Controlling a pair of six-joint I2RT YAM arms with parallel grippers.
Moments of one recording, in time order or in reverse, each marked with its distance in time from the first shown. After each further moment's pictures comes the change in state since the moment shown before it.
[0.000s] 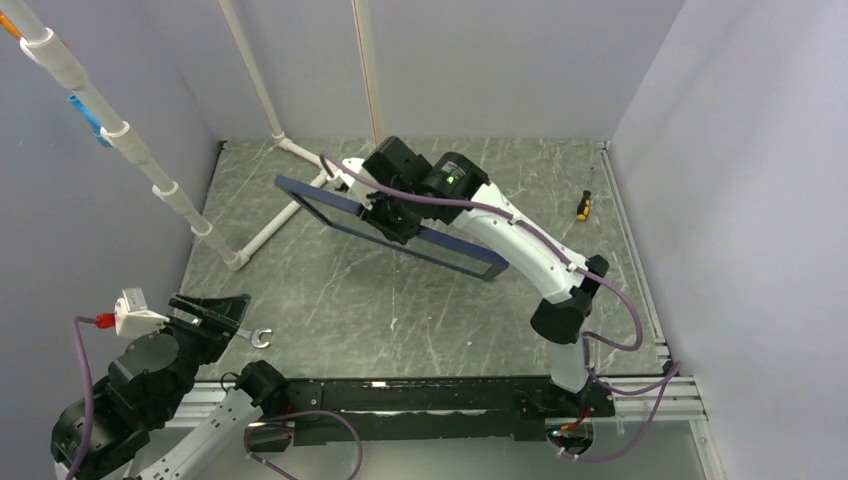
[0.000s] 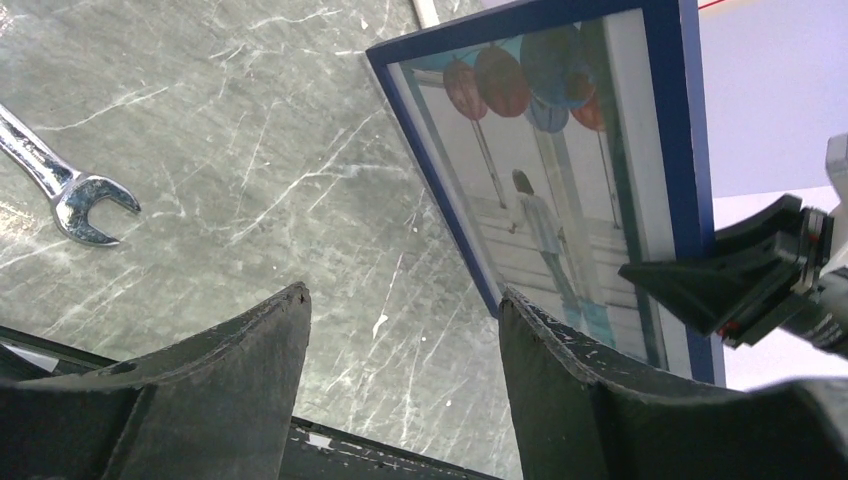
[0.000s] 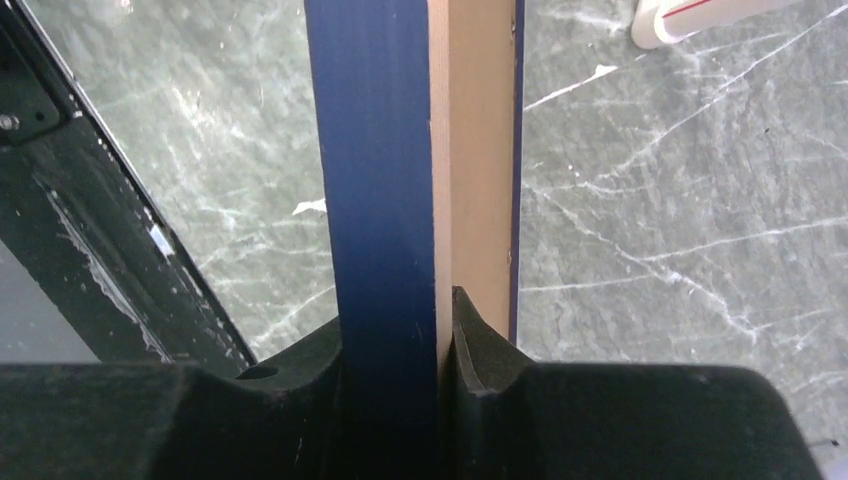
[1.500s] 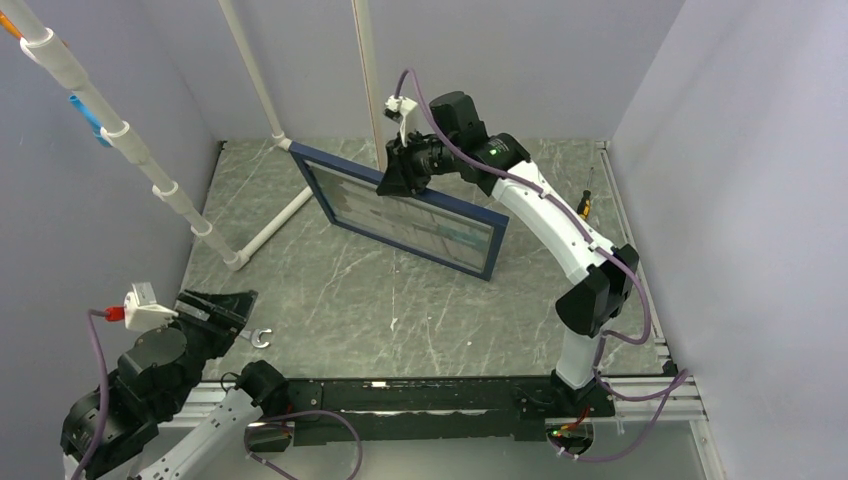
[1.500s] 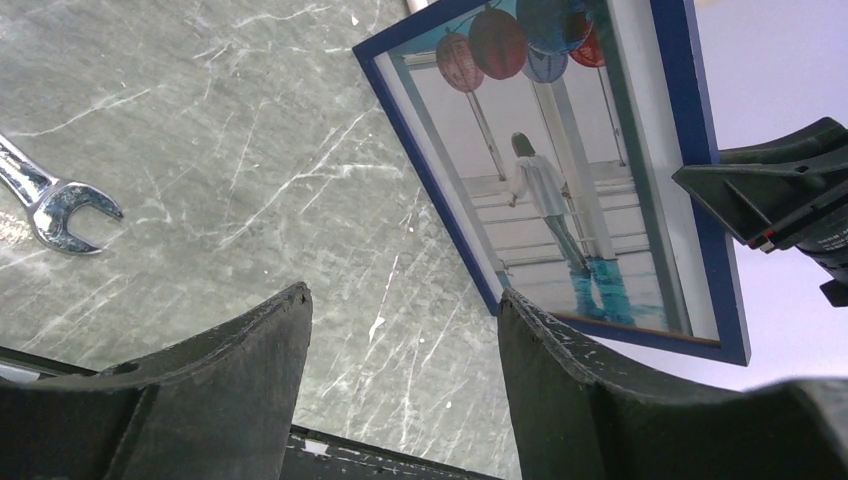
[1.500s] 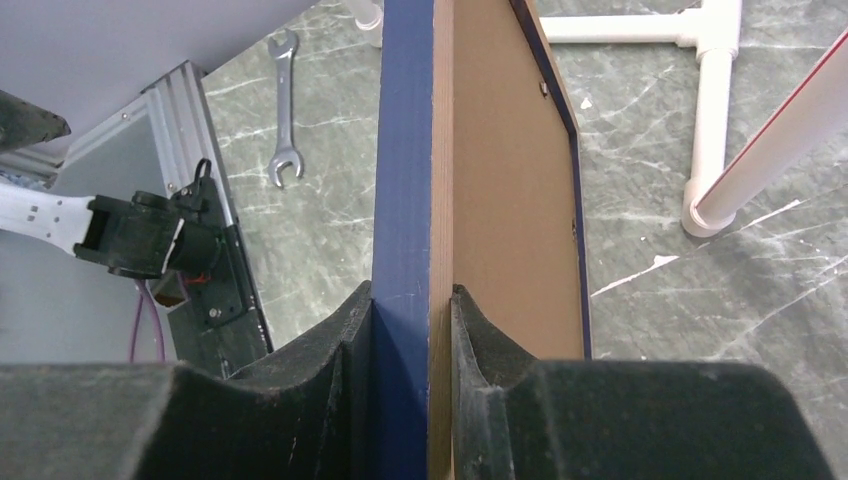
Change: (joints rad) left arm 0.000 0.007 -0.035 0.052 0.012 0.023; right arm -0.352 -0.075 -0.303 0.593 -0.601 0.216
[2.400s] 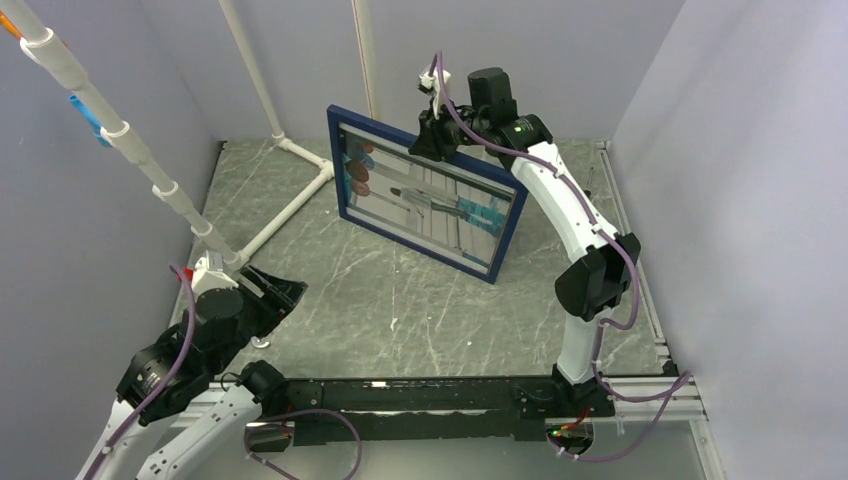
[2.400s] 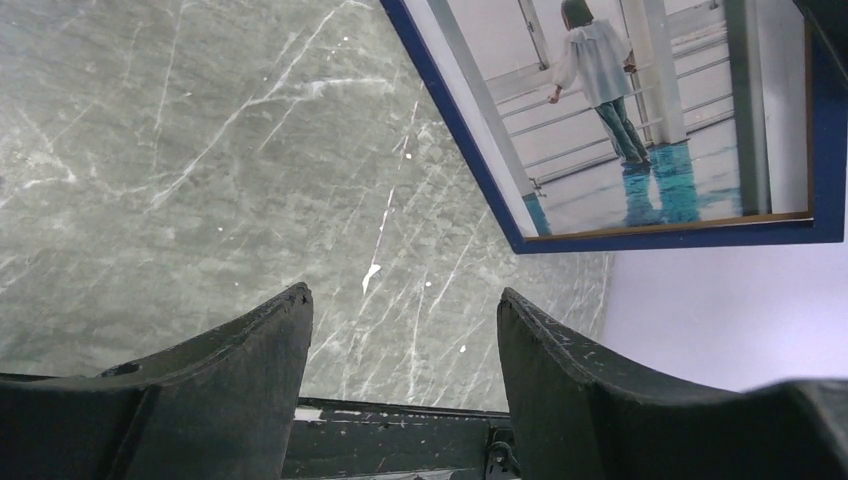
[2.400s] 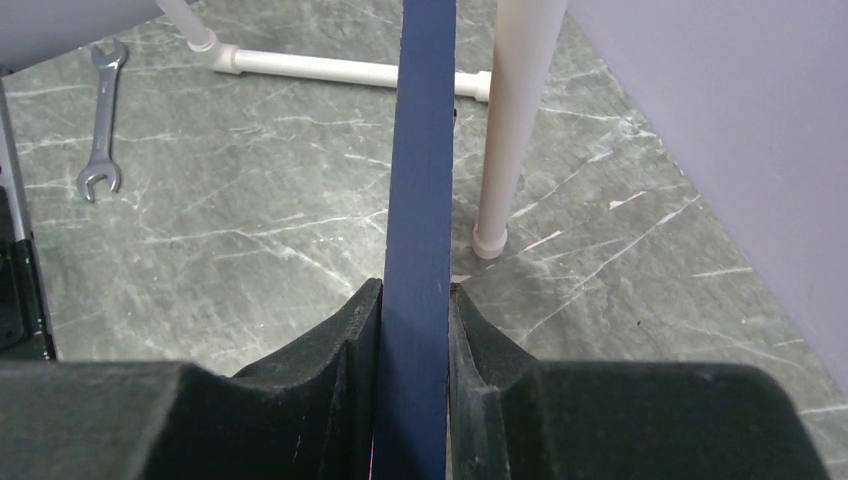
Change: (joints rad) left arm 0.000 0.146 -0.169 0.211 0.188 0.035; right arm -0.179 0.063 0.066 0.063 -0.018 -0.268
